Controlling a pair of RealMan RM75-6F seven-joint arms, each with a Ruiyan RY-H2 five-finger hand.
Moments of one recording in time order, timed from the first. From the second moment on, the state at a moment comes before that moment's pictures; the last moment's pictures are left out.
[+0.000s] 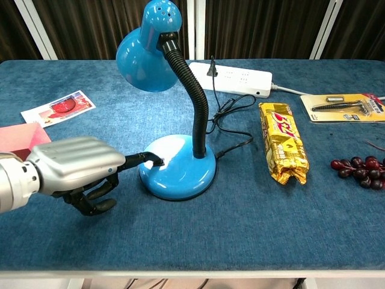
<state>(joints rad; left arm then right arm) -0.70 -1.55 0.07 -1.77 1.08 0.96 0.74 0.00 -1.07 0.07 -1.48 -1.52 1.58 0.20</state>
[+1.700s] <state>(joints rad) -0.34 -1.22 0.08 -1.73 1.49 1.82 0.32 0.01 -1.05 0.04 -1.55 -1.55 1.54 0.08</state>
